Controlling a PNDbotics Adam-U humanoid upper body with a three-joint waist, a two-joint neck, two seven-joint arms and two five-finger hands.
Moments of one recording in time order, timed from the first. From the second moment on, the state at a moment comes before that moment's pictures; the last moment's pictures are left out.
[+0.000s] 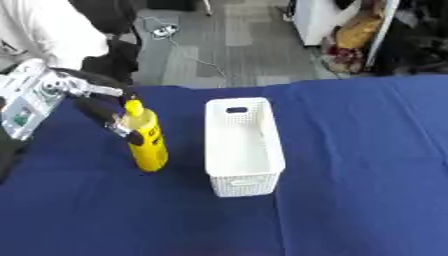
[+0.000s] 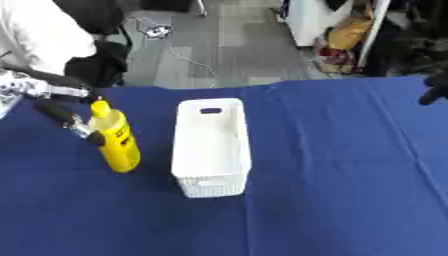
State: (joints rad) left arm -0.82 0.82 -0.24 -1.17 -0.60 -0.15 -0.88; right arm -0.38 -0.45 -0.01 -1.98 -0.32 -0.13 -0.06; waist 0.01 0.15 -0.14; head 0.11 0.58
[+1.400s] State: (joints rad) left arm -0.81 0.78 -0.20 -1.05 -0.54 -0.13 -0.77; right arm -0.40 -0.43 -0.01 -1.98 -0.33 -0.14 -0.05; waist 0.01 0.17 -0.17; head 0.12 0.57
